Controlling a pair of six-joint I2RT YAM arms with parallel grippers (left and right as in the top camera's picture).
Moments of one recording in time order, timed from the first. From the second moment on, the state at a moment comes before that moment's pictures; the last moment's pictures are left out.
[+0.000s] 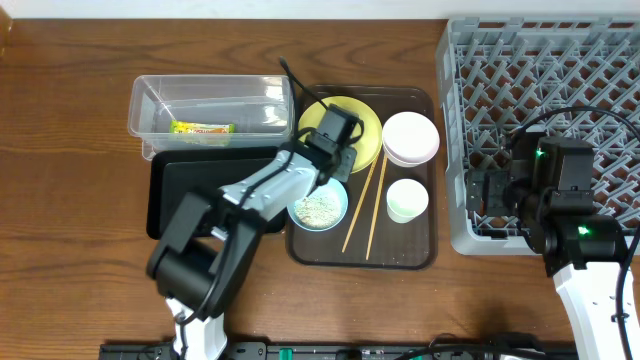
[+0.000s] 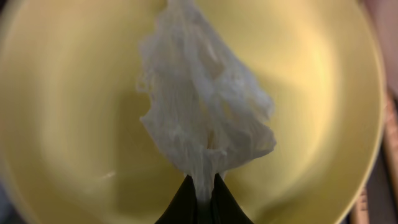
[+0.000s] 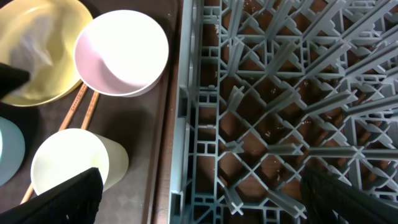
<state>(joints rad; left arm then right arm) -0.55 1.94 1.20 -0.27 -0.08 -0.17 0.01 1.06 0.92 -0.74 -0.06 0.01</state>
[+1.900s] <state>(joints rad) -0.62 1.68 1.21 -0.65 -0.05 -0.65 0.01 1.07 0.92 -0.74 -0.07 0.01</state>
